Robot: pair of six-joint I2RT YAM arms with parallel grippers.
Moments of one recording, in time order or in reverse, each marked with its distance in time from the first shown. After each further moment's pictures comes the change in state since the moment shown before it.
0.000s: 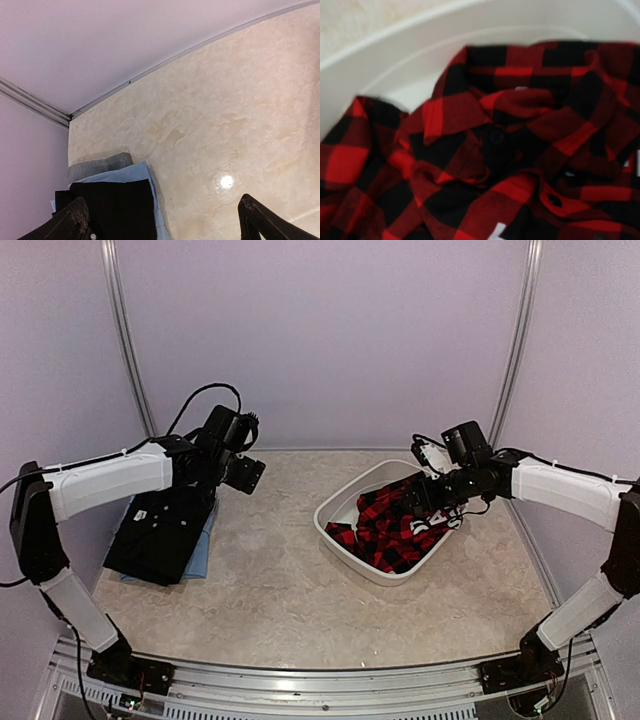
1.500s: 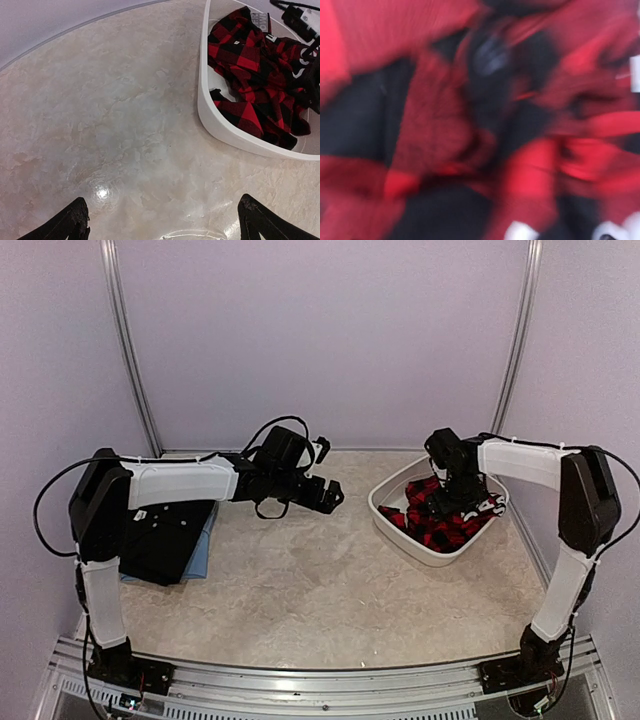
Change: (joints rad) left arm -0.125 0.314 0.167 0.252 0.632 -0.274; right arm -0.085 0.417 0.309 -0.420 0.514 0.008
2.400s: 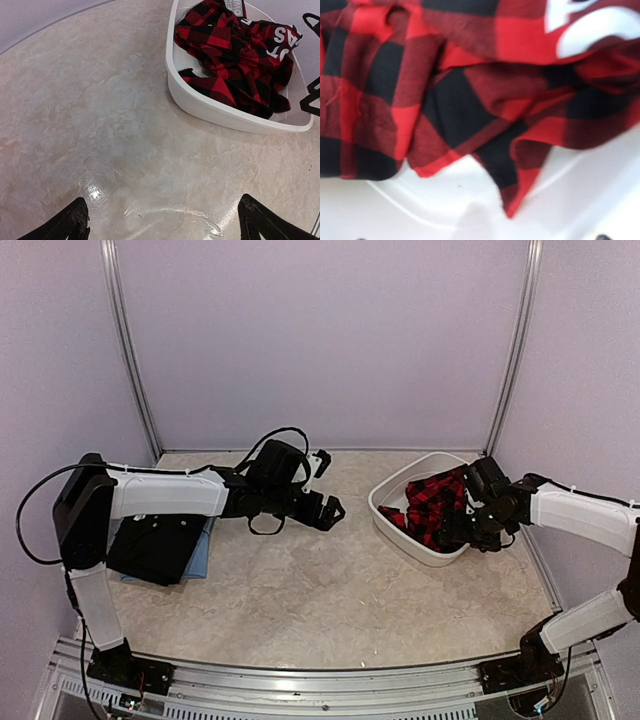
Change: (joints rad) left arm -0.050 -0.095 -0.162 0.076 0.042 -0.002; right arm 0.039 -0.549 -0.511 0.174 -0.304 0.478
